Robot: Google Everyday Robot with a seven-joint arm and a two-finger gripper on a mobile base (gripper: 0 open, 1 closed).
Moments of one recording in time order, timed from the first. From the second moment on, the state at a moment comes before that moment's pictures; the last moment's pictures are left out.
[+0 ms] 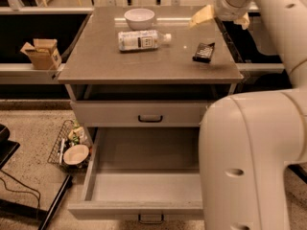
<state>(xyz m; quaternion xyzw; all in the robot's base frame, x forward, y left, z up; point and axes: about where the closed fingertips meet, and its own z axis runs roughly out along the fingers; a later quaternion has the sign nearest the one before) 0.796 -0.227 0.912 -0.04 0.96 0.03 0.28</state>
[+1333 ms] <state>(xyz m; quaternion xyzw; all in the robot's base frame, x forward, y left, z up) 0.805 -0.223 0.834 0.12 0.98 -0.03 0.17</state>
